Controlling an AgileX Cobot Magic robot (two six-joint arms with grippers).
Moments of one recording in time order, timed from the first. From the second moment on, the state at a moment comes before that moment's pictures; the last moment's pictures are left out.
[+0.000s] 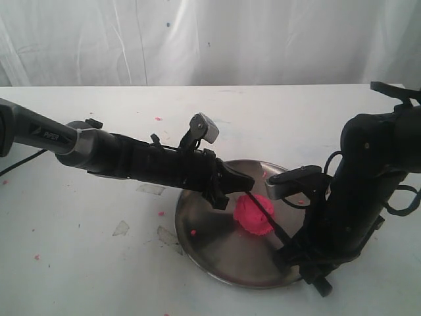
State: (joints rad) left arm -0.39 2.25 -1.34 -1.79 0.91 2.11; right arm 0.43 1.65 -0.84 0.18 0.82 -0.18
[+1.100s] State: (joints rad) left arm -0.39 2.30 -1.35 -1.79 0.94 2.11; right arm 0.43 1.65 -0.84 0.18 0.82 -0.18
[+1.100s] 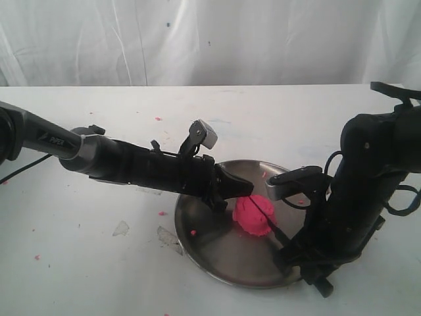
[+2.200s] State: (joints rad) left arm -0.39 2.31 -1.35 -1.79 0.93 2.11; right arm 0.43 1.68 -0.85 0.18 0.83 -0.19
